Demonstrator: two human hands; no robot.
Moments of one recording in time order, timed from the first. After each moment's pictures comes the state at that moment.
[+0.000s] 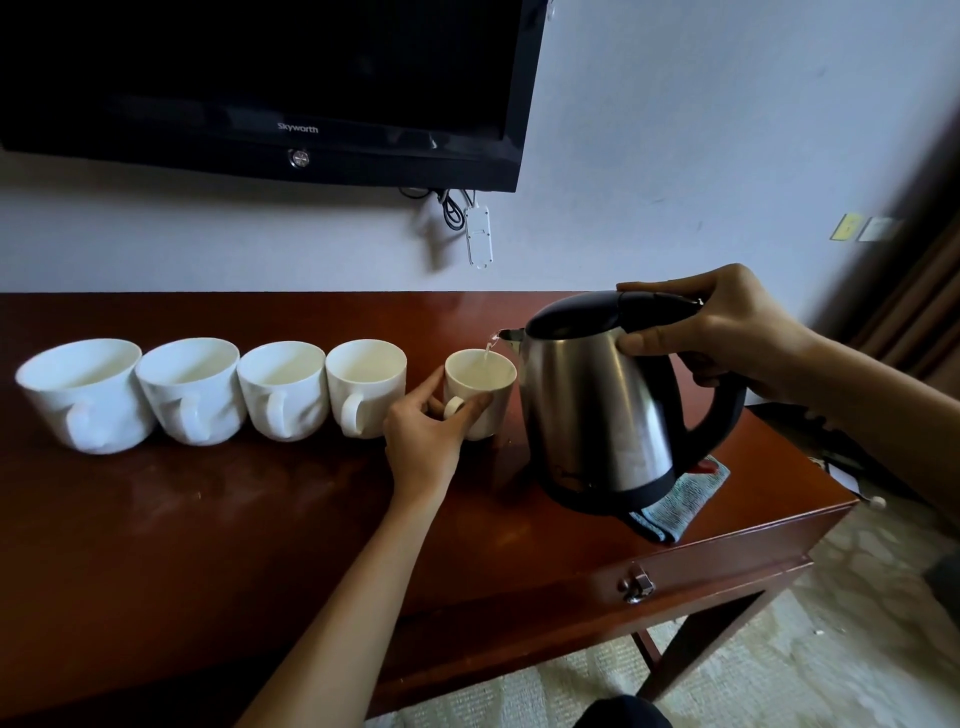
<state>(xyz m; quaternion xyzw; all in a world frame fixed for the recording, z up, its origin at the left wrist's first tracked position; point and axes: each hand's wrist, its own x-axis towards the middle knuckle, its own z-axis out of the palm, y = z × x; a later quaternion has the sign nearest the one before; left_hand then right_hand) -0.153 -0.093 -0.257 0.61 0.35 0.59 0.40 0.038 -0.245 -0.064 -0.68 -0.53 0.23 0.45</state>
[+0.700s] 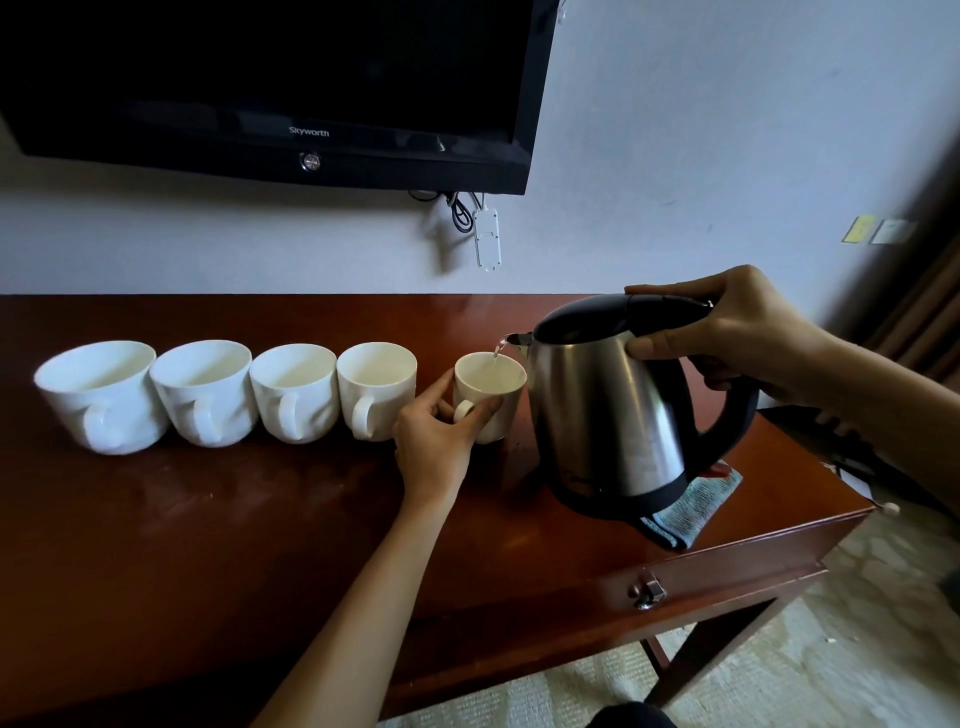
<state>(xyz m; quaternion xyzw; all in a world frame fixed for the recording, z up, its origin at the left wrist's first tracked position) -0.153 -0.096 -0.254 0.60 0.36 0.59 0.40 0.035 -0.244 -0.061 -0.69 -0.54 0.23 0.44</state>
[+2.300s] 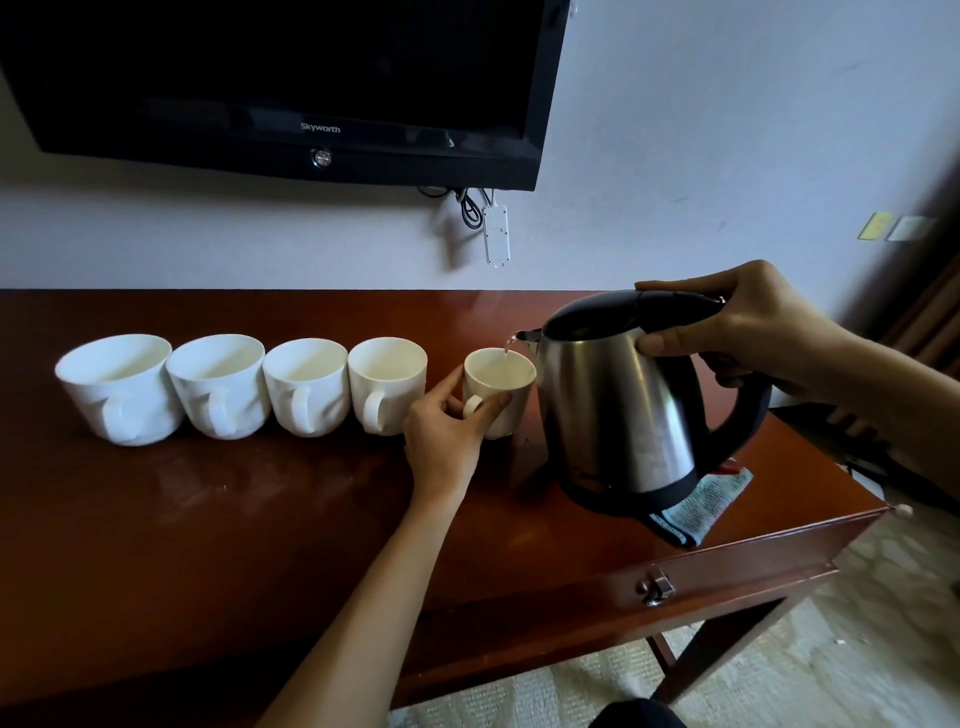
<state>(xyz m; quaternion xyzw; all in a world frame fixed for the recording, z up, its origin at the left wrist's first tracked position) -0.153 -0.097 -0.254 0.60 0.37 0.59 0.40 0.033 -0.244 -0.059 -0.69 -0.53 0.23 0.43</state>
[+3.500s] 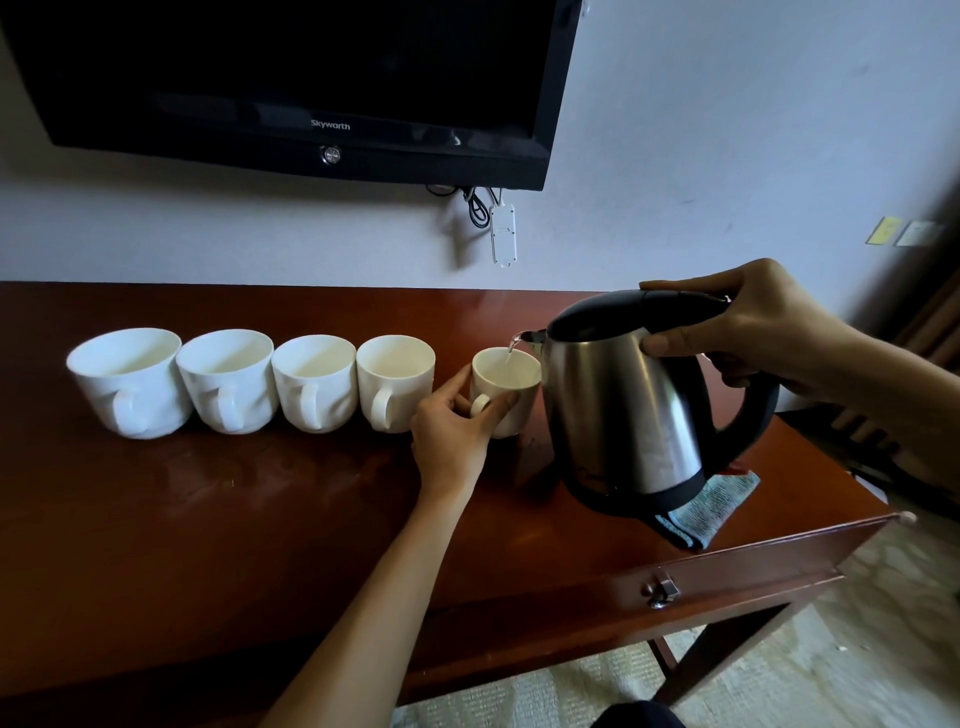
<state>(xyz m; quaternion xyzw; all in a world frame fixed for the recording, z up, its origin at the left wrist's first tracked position) -0.157 -0.102 -0.249 0.60 0.36 0.58 0.41 0.029 -0.240 -0.058 -0.70 -0.53 0.22 0.42</state>
